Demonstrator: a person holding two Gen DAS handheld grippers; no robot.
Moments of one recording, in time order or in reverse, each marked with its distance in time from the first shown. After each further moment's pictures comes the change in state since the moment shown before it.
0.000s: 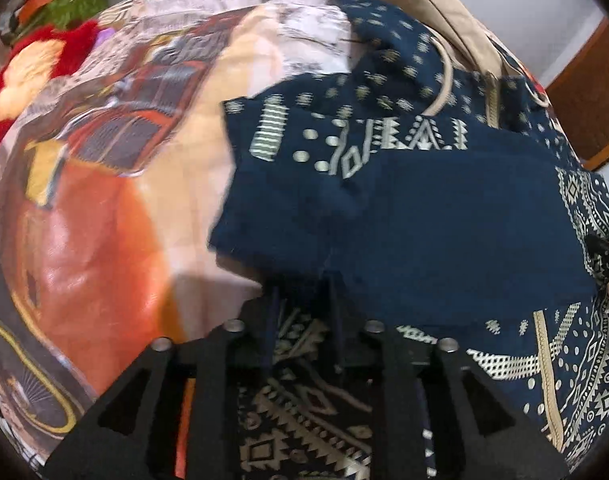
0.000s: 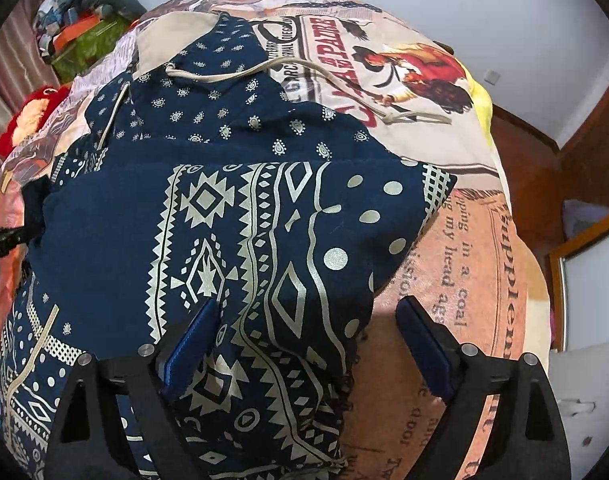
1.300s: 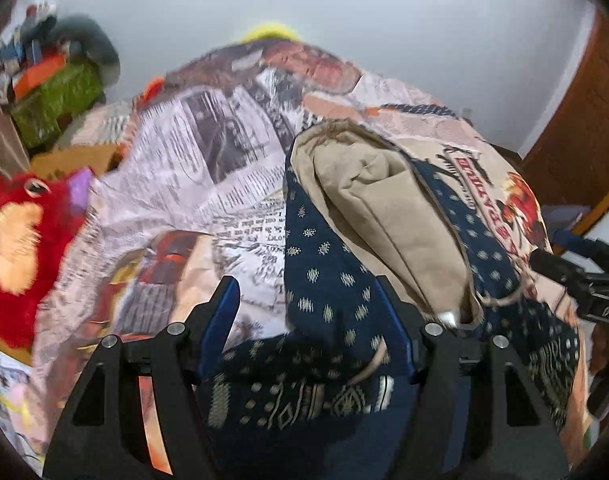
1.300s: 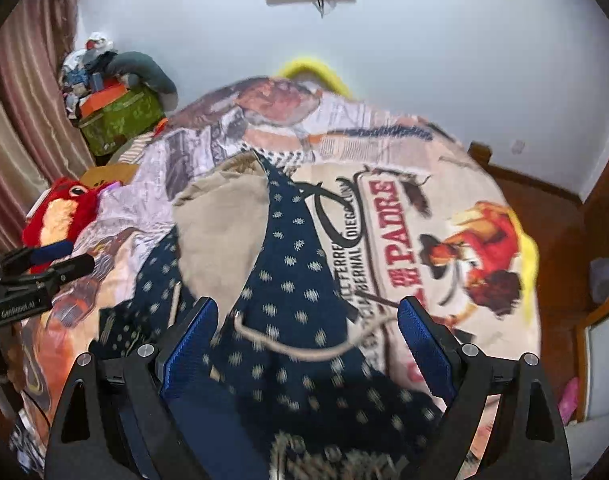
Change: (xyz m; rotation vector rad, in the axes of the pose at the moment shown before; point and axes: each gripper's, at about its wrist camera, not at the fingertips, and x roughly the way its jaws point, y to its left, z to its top) left arm -0.021 -0.057 0.190 0.027 -0.227 0.011; right arm -0.010 0.055 0.191 0.013 -0.215 0.112
